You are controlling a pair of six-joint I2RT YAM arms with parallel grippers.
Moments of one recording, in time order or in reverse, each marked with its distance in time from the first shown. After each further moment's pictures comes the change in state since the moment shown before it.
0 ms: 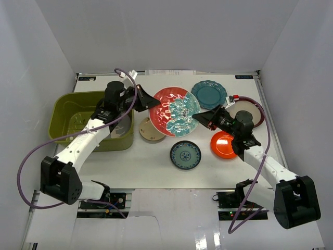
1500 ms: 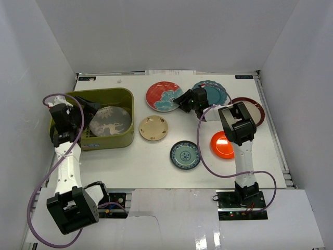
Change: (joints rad) left arm 0.723 -0.333 -0.317 -0.166 -0.149 -0.005; right arm 0.100 1.134 0.788 -0.064 0.363 -0.078
